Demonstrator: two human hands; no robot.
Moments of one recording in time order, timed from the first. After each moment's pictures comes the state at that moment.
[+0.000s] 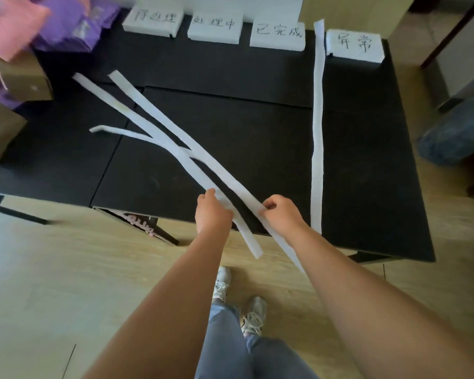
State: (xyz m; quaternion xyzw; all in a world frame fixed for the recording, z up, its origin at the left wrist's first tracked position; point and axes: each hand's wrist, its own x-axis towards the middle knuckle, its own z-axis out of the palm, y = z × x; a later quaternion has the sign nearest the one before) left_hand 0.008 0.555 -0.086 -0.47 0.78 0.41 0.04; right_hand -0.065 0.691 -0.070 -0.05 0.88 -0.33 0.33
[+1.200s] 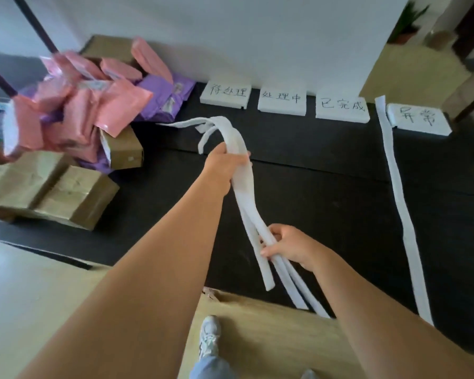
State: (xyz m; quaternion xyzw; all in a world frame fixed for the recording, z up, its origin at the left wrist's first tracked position) left_hand -0.074 0.268 0.058 -0.38 0.61 0.69 -0.06; right_hand -0.072 0.472 -0.013 -0.16 0.80 -0.34 0.47
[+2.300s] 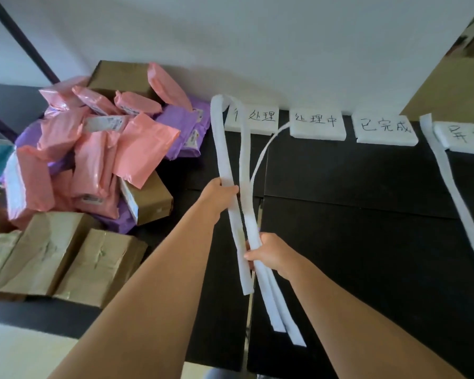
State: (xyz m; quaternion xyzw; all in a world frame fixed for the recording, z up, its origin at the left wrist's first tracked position) left_hand -0.117 0.077 0.017 -0.43 0.68 0.59 0.05; right_hand -0.112 0.244 -0.034 -0.09 0.79 -0.39 0.47
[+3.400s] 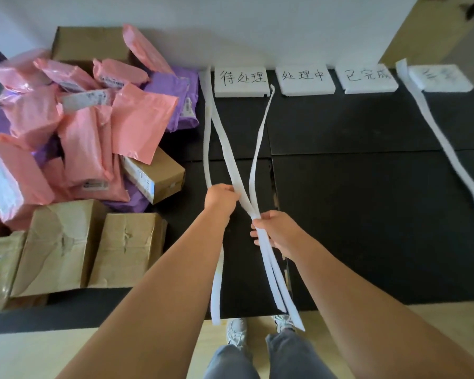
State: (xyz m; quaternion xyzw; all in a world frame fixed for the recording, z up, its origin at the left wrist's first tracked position) left_hand -0.039 0.051 -0.039 -0.44 0.70 0.55 0.11; right_hand -0.024 0.198 -0.046 0.16 0.73 -0.53 0.40
